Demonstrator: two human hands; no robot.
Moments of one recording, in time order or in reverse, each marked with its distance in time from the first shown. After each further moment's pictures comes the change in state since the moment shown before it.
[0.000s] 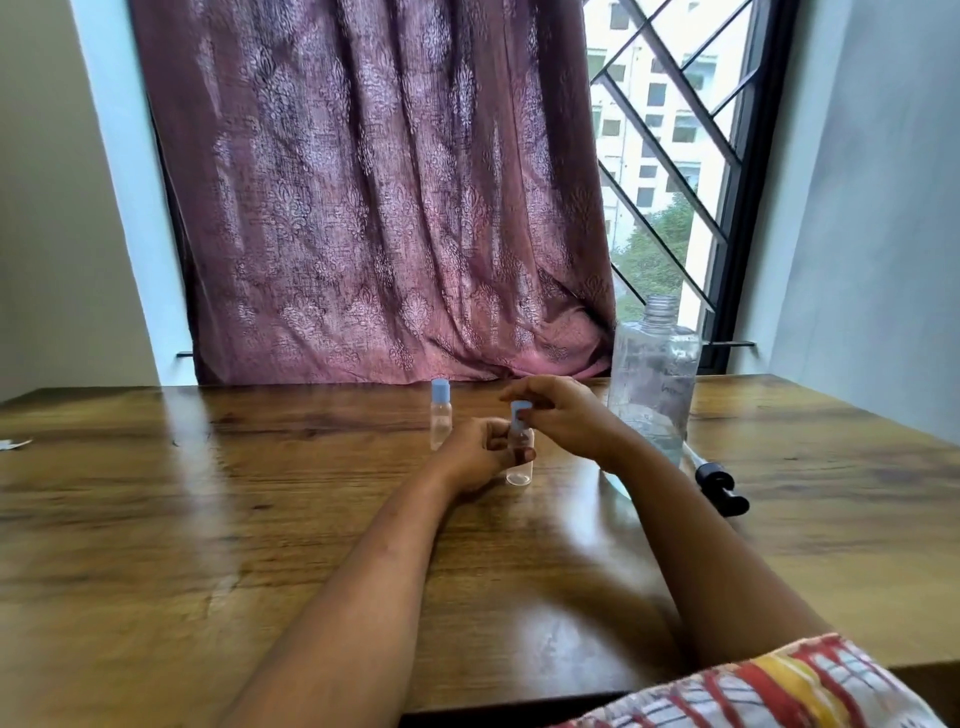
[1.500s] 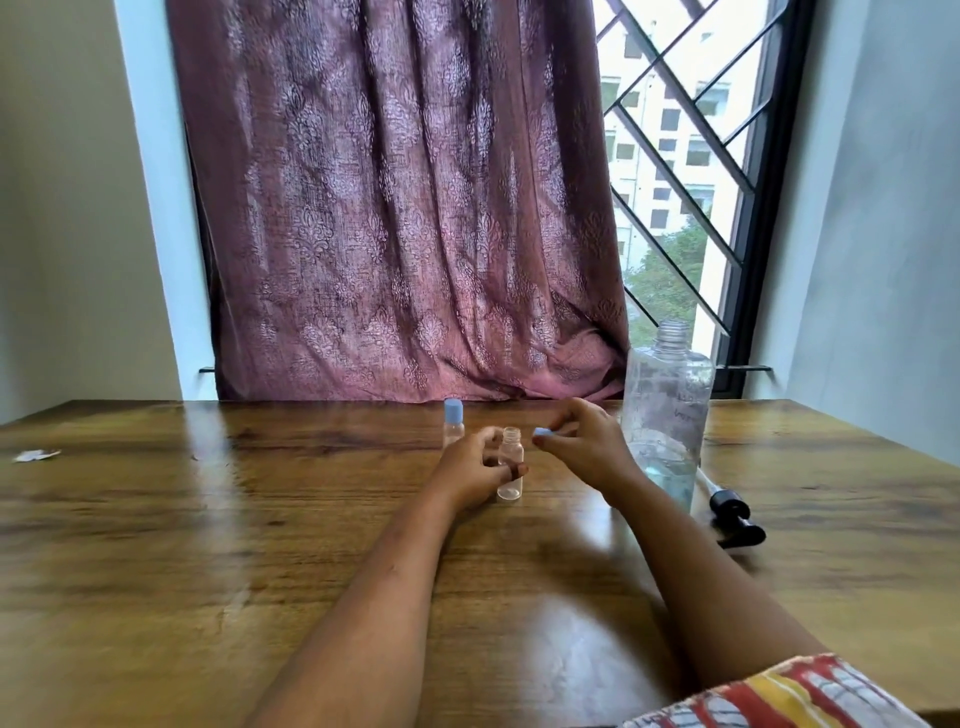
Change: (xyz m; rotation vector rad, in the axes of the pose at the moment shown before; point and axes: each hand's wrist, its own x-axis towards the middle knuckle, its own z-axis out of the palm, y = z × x) left_hand -0.001 -0.002 -0.013 0.171 0.180 -0.051; right_hand 0.006 0.027 0.011 -0.031 0.297 0.160
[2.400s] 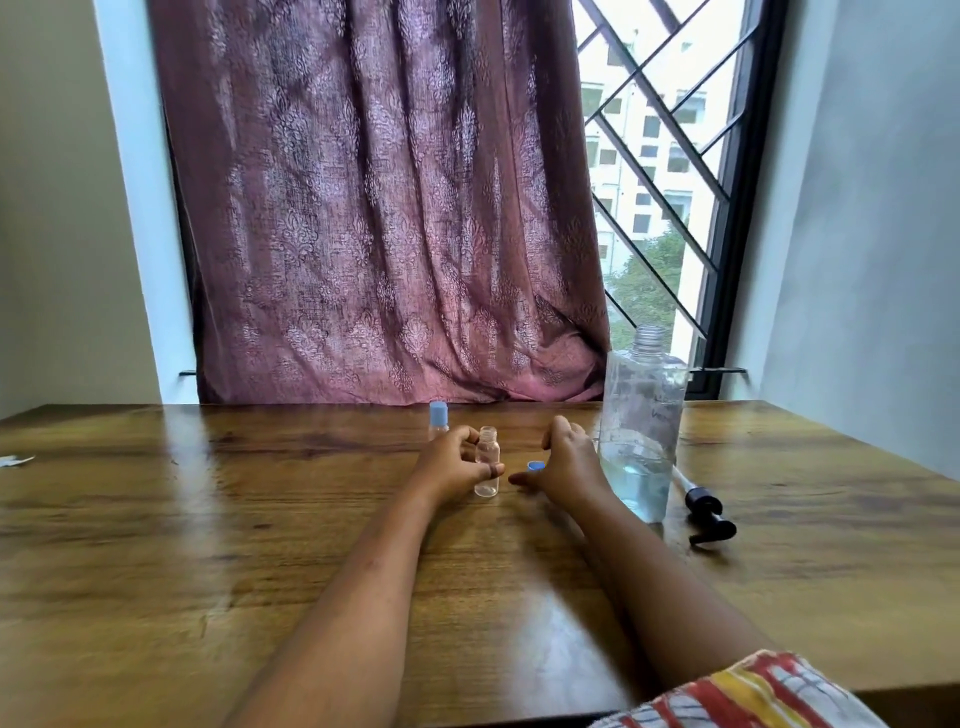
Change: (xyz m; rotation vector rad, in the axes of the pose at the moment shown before) left_hand 0.004 0.001 -0.007 0.097 0.037 -0.033; right_hand -0.021 -0.003 0.006 -0.270 -0.056 0.063
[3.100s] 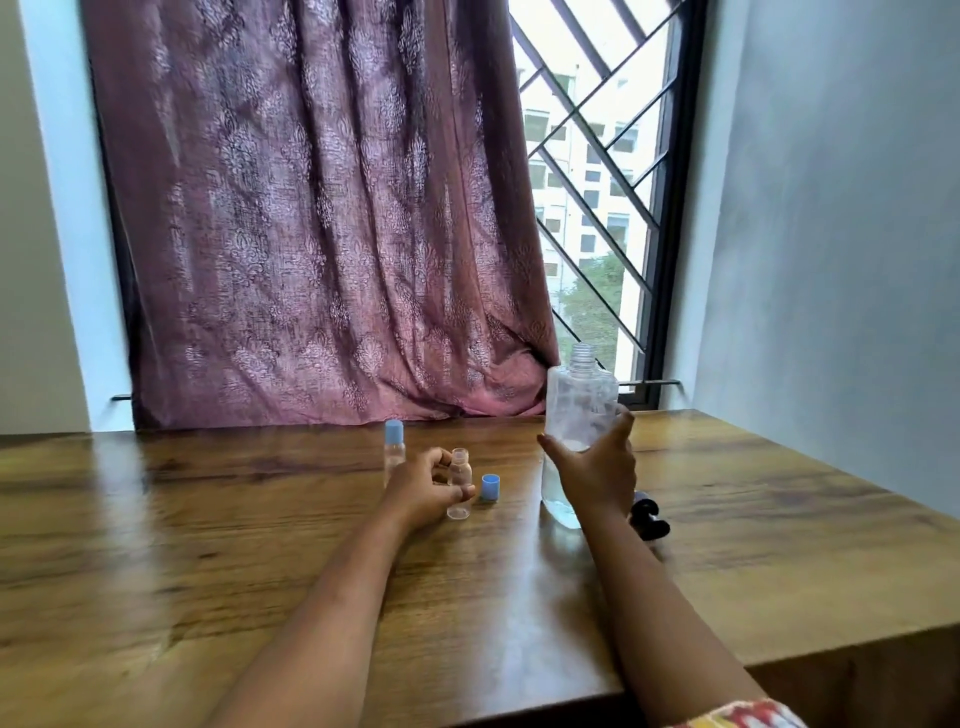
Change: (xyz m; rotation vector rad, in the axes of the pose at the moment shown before) left_hand -0.014 0.009 0.012 0.002 -0.018 0.035; right_hand -0.029 0.013 -0.054 0.266 0.533 0.242
